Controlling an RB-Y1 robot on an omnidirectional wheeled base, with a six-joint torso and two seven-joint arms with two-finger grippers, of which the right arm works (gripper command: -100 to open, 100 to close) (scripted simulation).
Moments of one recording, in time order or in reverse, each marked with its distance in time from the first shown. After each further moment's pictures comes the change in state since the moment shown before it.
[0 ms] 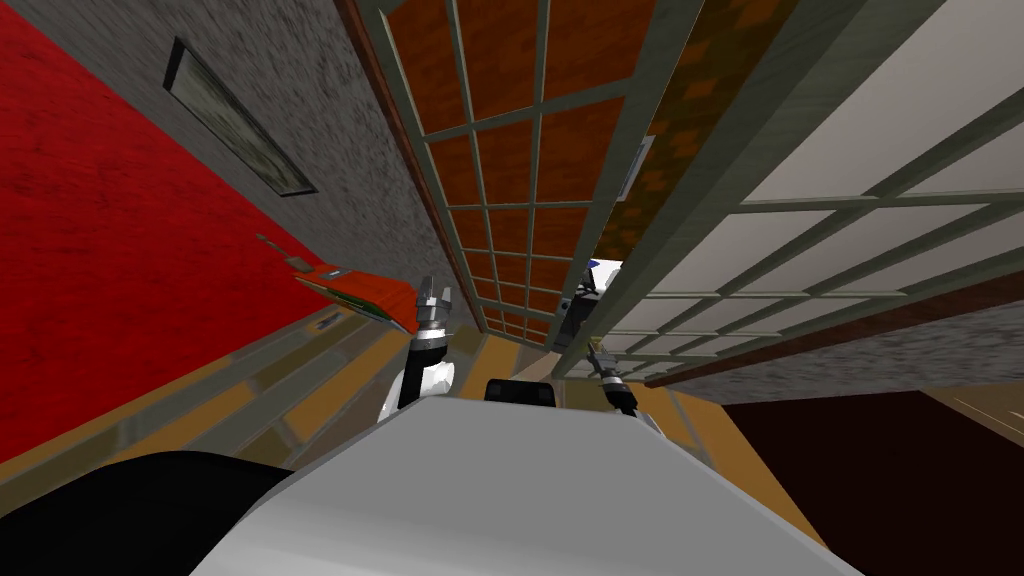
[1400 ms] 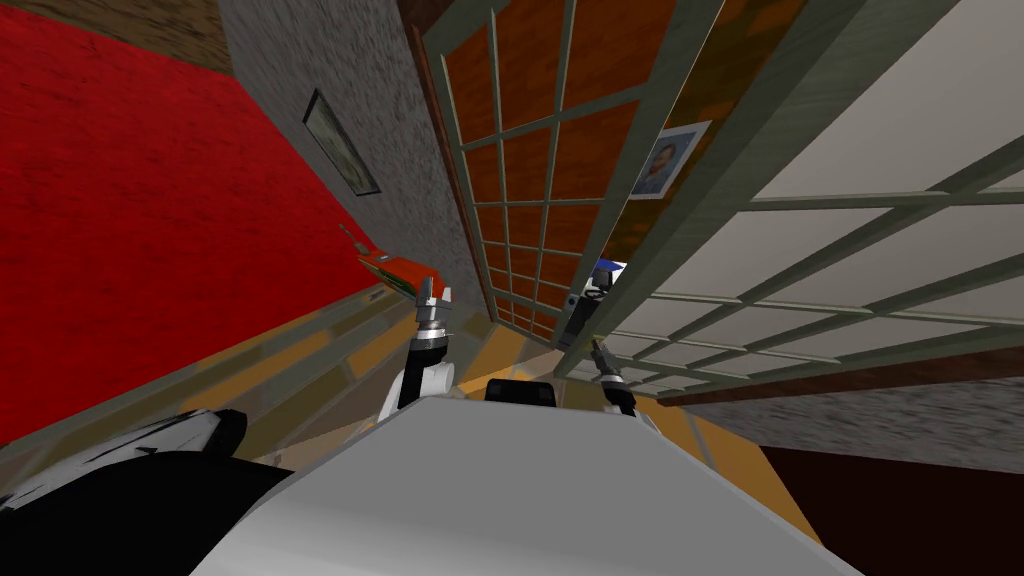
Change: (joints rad) arm 0.002 0.001 0.065 -0.011 -0.198 0.018 -0.323
